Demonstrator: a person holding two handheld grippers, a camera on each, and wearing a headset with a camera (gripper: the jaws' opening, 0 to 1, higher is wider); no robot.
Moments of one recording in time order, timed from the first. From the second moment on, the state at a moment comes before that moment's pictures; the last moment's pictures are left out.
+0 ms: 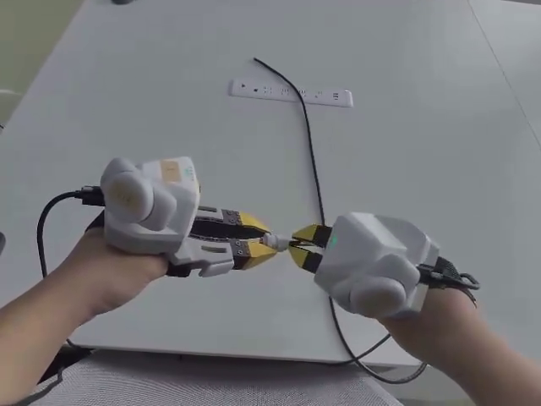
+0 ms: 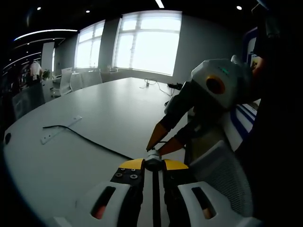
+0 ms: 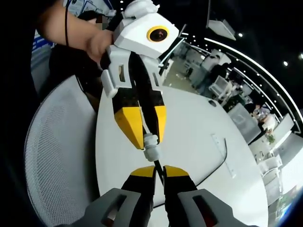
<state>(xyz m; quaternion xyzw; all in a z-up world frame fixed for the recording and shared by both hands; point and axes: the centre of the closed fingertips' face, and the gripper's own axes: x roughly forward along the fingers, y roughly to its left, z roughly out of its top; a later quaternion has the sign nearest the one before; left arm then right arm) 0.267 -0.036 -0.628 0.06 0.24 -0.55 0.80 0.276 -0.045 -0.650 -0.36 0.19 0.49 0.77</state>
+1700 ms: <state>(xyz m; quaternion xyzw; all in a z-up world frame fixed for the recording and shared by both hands) 0.269 -0.032 -0.629 0.07 0.23 -0.55 0.80 0.292 -0.098 -0.720 -0.02 0.41 0.37 0.83</state>
